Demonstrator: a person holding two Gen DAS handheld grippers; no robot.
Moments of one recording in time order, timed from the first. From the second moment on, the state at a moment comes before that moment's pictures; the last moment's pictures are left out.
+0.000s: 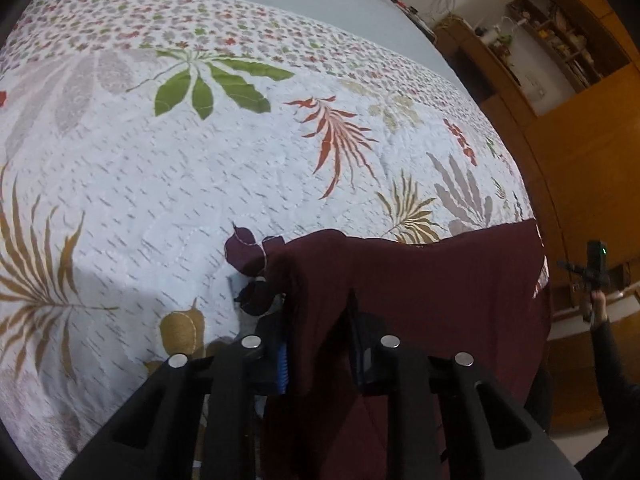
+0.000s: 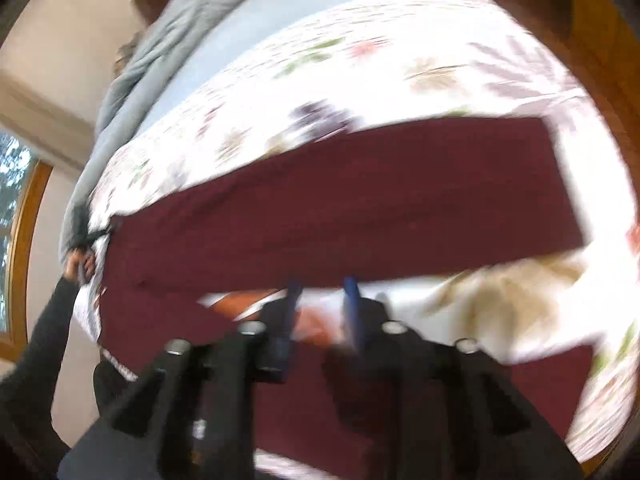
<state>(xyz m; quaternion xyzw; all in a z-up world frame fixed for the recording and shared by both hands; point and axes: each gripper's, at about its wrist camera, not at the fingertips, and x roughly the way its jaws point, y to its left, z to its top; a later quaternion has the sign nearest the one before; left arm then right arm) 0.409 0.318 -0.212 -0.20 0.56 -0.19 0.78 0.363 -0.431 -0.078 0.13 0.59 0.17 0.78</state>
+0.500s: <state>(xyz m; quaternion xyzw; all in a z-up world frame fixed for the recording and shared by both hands) 0.417 0.311 -0.217 -0.21 0.59 -0.13 0.76 0.494 -0.578 -0.151 0.17 0.61 0.14 0.76</state>
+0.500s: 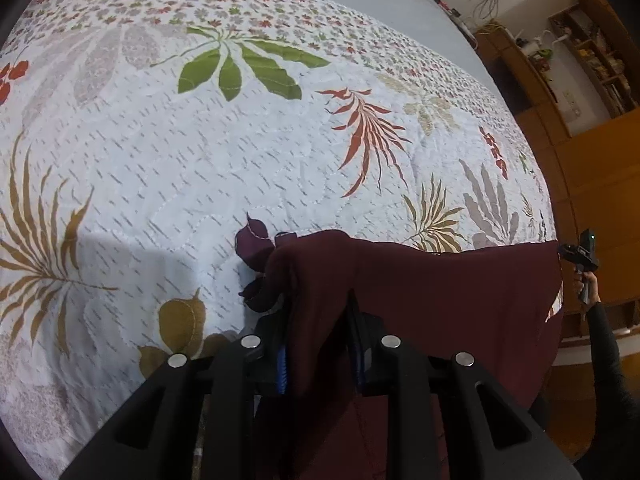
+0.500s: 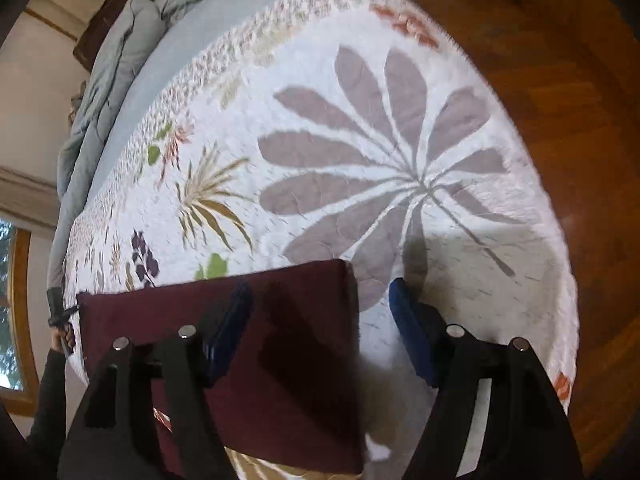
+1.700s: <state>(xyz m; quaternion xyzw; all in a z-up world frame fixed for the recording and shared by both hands) 0.295 0.269 -0.046 -0.20 0.42 -0.14 0.87 0.382 -0.565 -0.021 0.12 0.49 0.21 0.84</state>
